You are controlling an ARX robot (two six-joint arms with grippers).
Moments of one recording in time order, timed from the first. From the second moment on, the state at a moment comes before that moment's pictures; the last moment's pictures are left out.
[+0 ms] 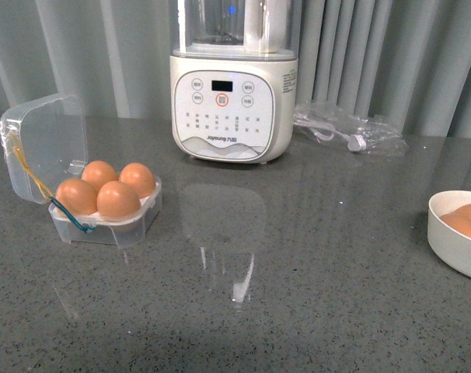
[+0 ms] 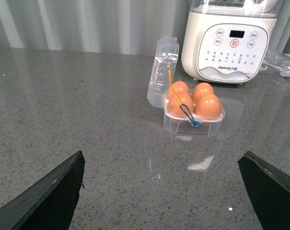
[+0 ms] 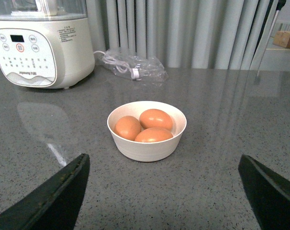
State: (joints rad) left arm 0.00 0.00 0.03 0.00 0.00 0.00; right arm 0.00 0.00 0.01 0.00 0.00 0.00
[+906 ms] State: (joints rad) left arm 0.11 0.66 0.29 0.09 -0.03 -0.10; right arm 0.00 0.00 0.01 0.00 0.00 0.00
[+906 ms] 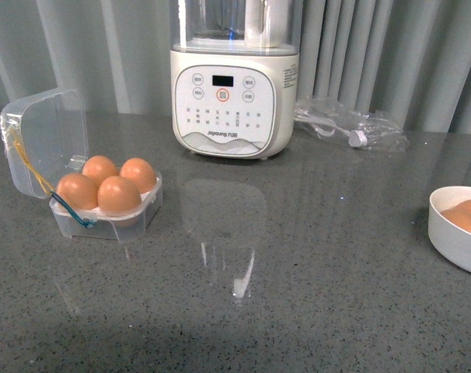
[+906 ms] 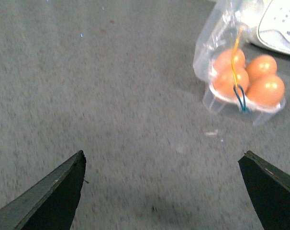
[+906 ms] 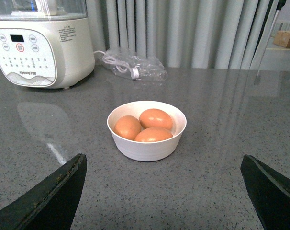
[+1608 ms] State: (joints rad) left arm 0.27 1.51 0.90 0.27 0.13 0.14; right arm 0.00 0.00 0.01 0.00 0.00 0.00
